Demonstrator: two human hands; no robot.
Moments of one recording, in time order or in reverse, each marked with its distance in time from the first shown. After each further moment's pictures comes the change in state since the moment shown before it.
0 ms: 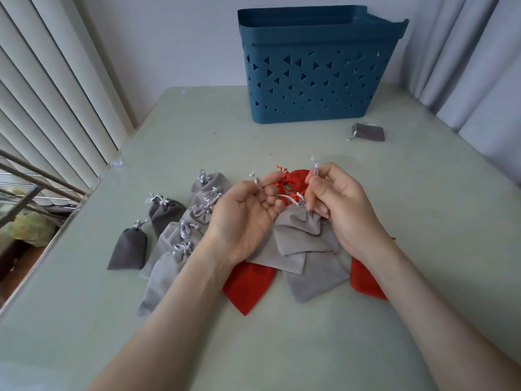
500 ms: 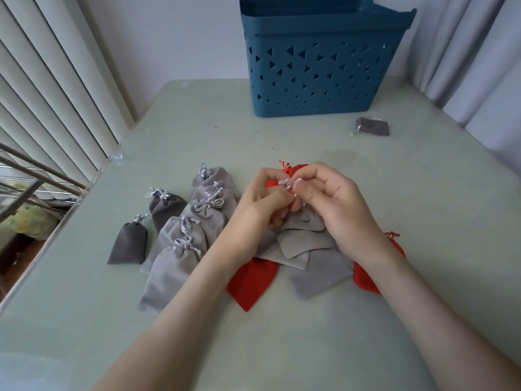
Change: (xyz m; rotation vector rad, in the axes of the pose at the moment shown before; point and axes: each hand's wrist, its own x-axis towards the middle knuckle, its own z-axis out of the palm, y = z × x) left_hand -0.010 -0.009 0.002 0.596 -0.123 0.199; right_hand -0.007 -0.005 0.014 -0.086 -0.102 -0.034
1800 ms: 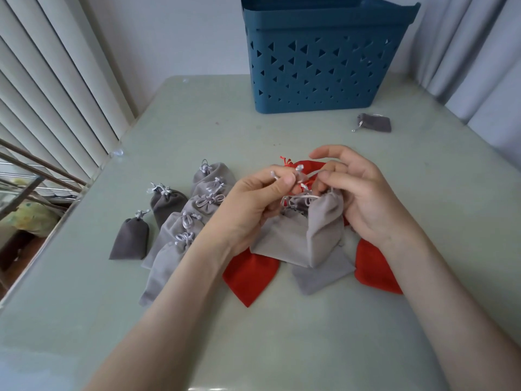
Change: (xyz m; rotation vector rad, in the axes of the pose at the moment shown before) left_hand 0.005 0.003 -0.010 -0.050 -0.048 -0.021; right_hand 0.006 -0.009 -0.025 0.186 0.031 0.139
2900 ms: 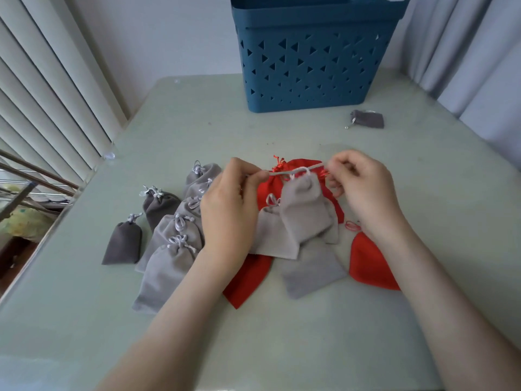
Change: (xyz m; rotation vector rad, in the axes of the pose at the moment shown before) left_hand -0.008 -0.009 0.001 0.982 0.672 0.595; right_hand 0.007 0.010 -0.017 -0.570 0.444 -0.052
